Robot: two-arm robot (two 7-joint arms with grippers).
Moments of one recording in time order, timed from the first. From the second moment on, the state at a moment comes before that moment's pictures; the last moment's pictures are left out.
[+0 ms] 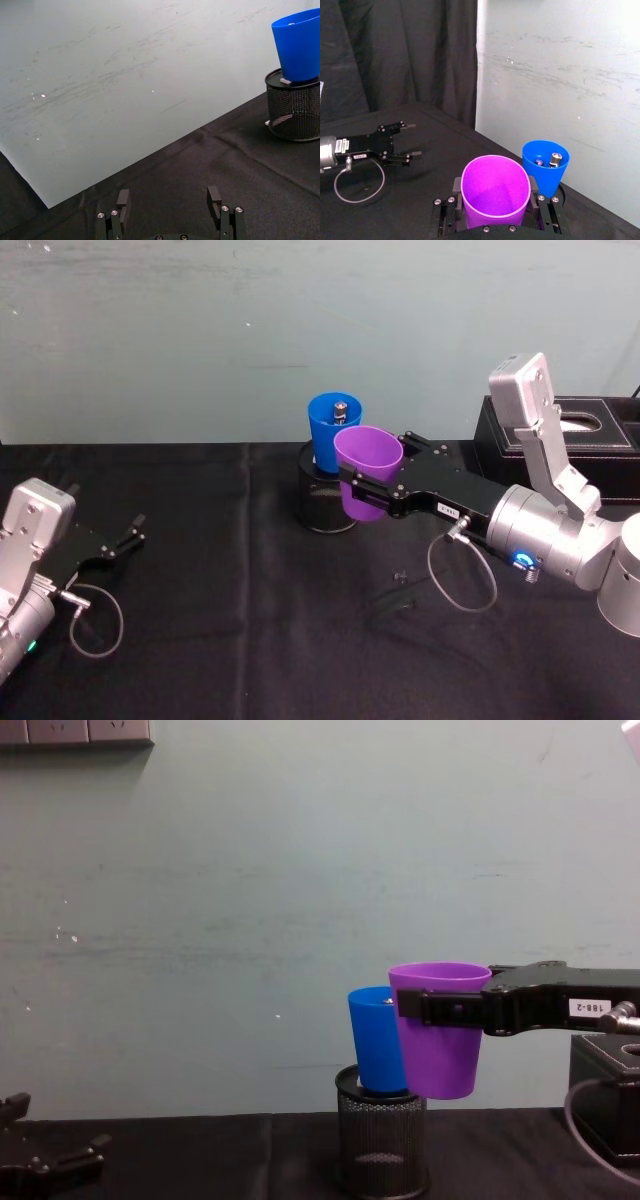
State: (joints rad) left arm -0.20 0.60 0.45 -1.41 -0.25 -0.12 0.03; right arm 0.34 0.49 -0.40 -1.63 0.44 0.19 0.45
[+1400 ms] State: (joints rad) left arm -0.20 0.60 0.45 -1.41 -0.25 -0.12 0.03; right arm 0.34 0.49 -0.40 -1.63 0.44 0.19 0.45
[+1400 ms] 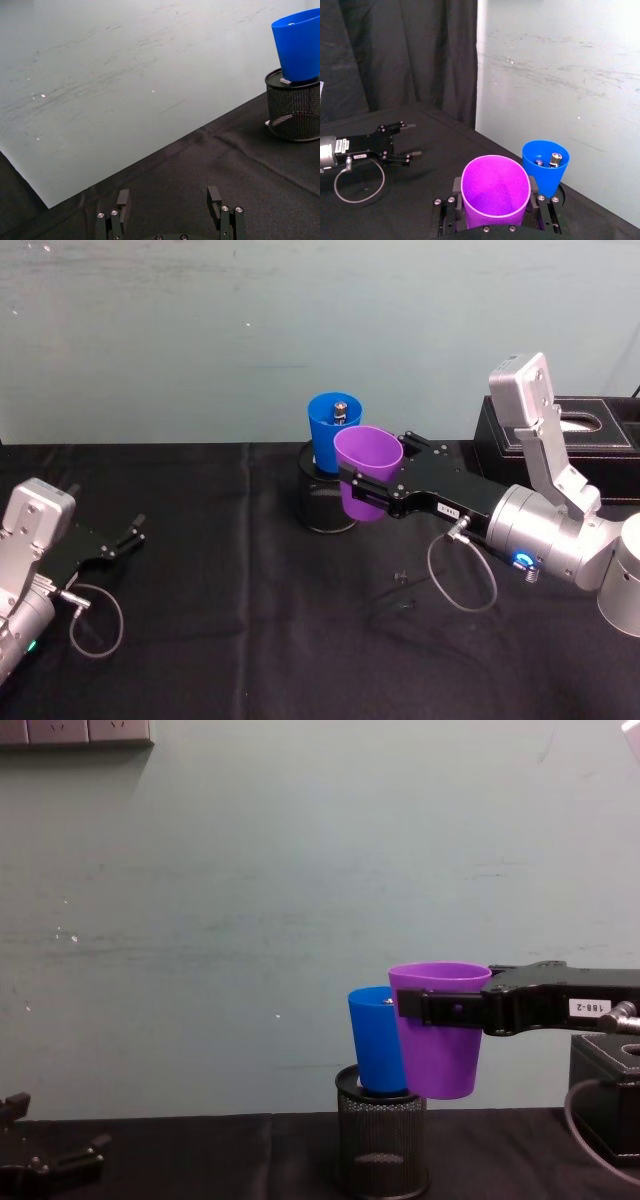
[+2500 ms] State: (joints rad) left arm -0.20 0.60 0.45 -1.41 -0.25 -0.12 0.03; right arm 0.34 0.49 -0.40 -1.63 0.44 0.19 0.45
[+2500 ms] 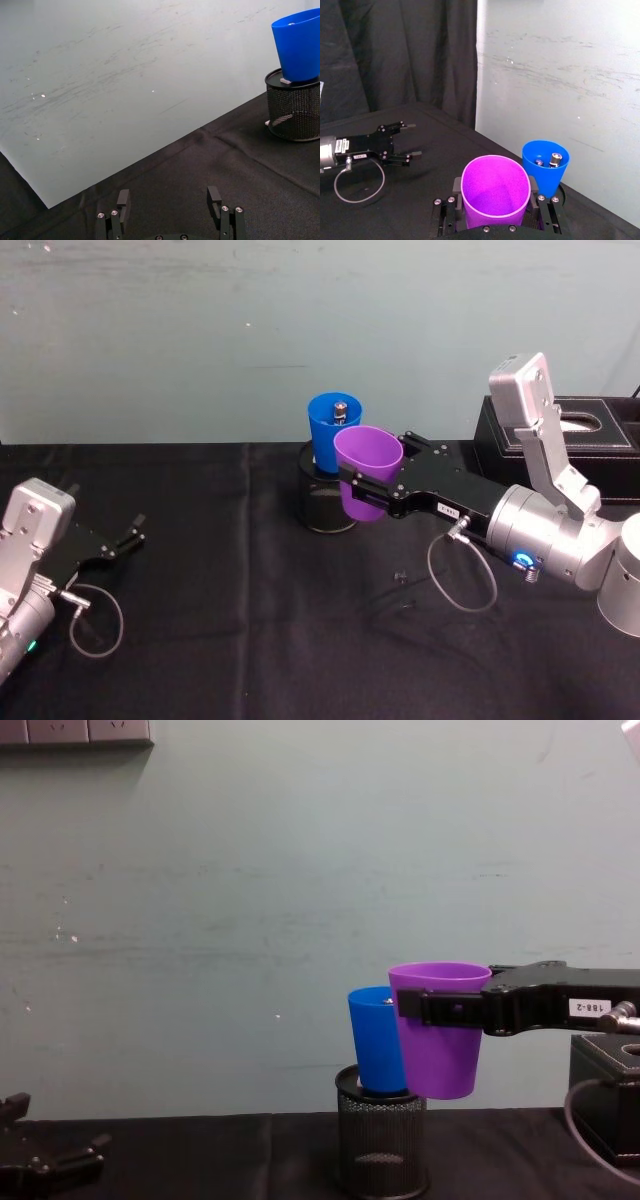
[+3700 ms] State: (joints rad) left arm -0.20 0.60 0.45 -1.41 -0.25 -0.12 0.03; right arm 0.34 0.49 -0.40 -1.63 0.44 0.19 0.45
